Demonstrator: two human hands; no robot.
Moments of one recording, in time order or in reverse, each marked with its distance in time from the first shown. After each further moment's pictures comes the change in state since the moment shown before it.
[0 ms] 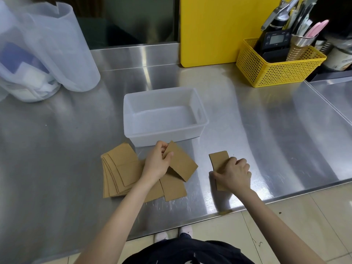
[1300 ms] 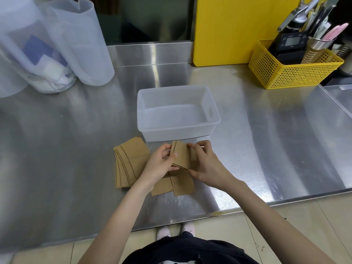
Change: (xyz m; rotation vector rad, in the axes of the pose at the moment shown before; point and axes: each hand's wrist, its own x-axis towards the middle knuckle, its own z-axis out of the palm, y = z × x) left_hand -0.033 -0.001 -0.024 -0.449 -0.092 -0.091; right_hand -0.035 -0.066 -0.013 0.176 -0.176 -0.785
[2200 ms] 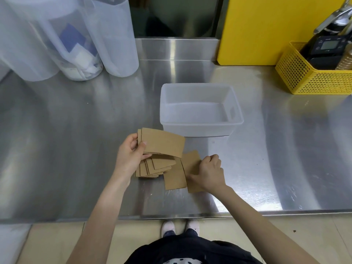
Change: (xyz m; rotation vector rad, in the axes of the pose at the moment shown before) left_hand -0.028 -0.003 -0.083 -0.102 0.468 0.049; right_hand 0.019 -0.019 0.061 -0.197 -0.093 0.427
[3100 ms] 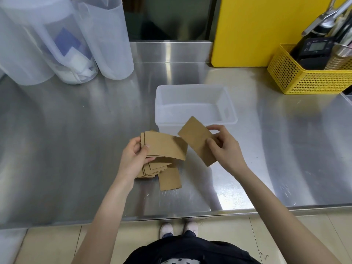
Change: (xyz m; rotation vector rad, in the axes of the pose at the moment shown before) left_hand -0.010 -0.003 0.012 -0.016 -0.053 -0.034; right_hand -0.013 0.015 -0.077 0.655 0.271 -0.291
